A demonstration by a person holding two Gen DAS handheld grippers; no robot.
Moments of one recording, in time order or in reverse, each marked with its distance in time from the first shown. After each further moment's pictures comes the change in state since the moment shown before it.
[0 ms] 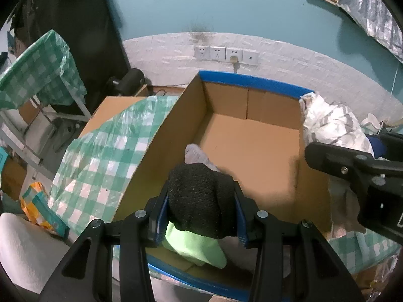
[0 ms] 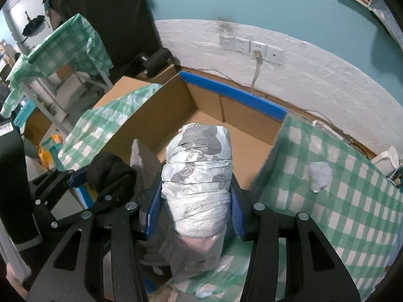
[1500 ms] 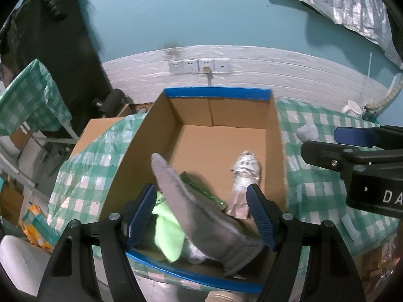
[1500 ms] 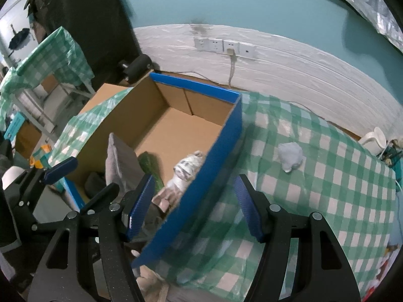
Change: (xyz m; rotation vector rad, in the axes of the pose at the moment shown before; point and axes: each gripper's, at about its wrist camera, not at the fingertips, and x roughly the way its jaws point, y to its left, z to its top) left arm -0.033 -0.039 -0.010 0.126 -0.074 -0.063; right arm -0.033 -0.042 -0.030 0.085 -0.039 -0.077
